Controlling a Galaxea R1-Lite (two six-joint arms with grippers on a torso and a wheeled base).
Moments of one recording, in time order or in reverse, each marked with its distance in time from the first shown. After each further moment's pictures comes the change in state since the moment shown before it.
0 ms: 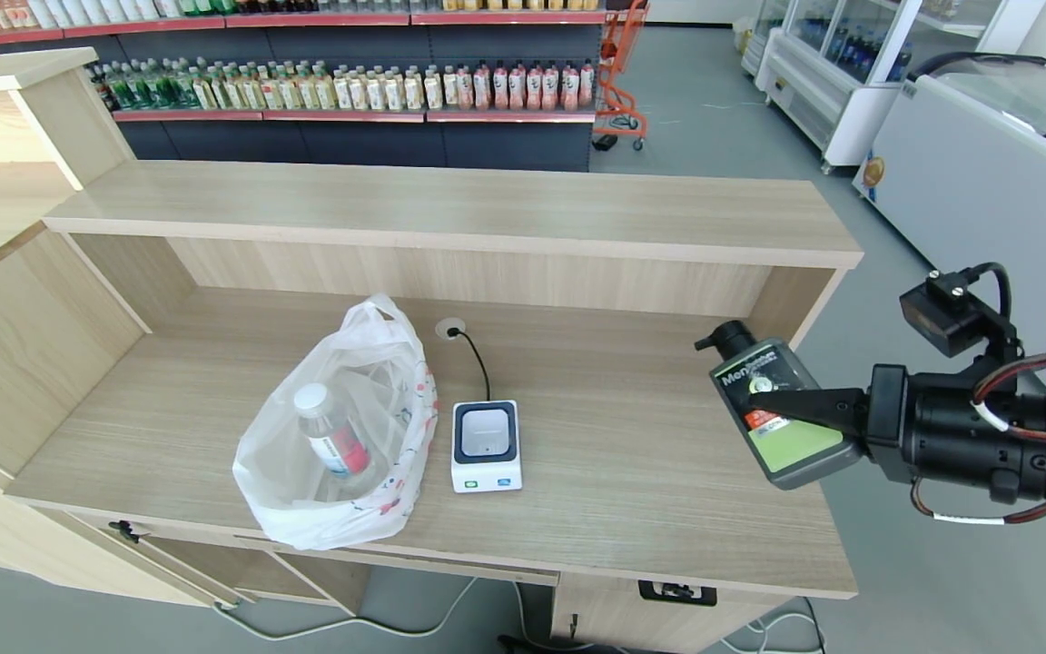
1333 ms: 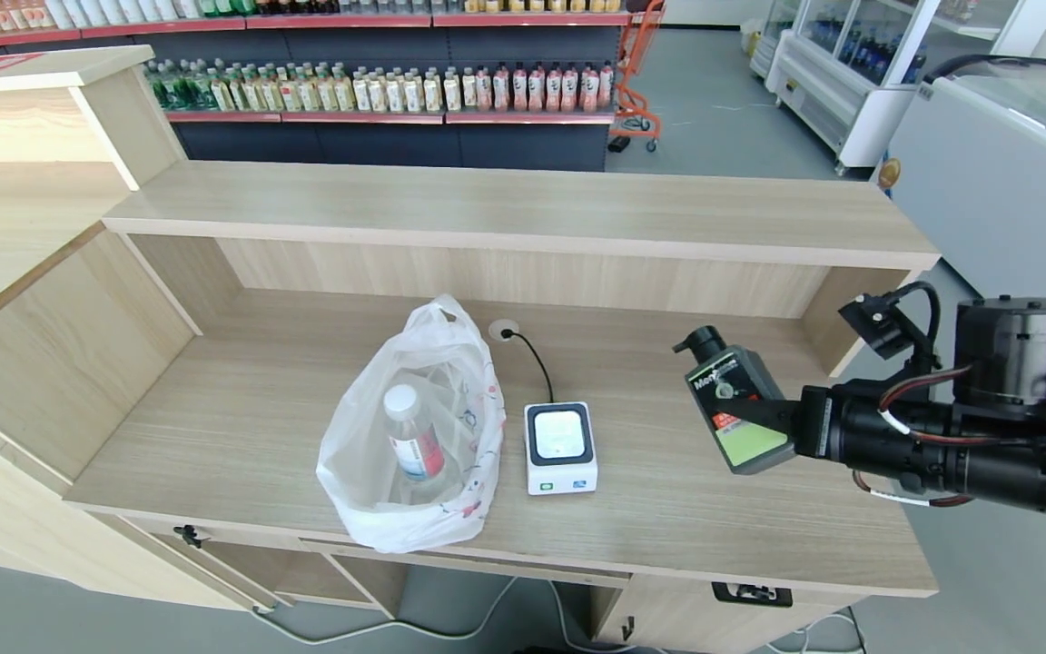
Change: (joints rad) left arm 0.000 0.000 0.000 0.001 0.000 0.001; right arm -0.012 0.194 0.046 -0.253 -0.063 -0.224
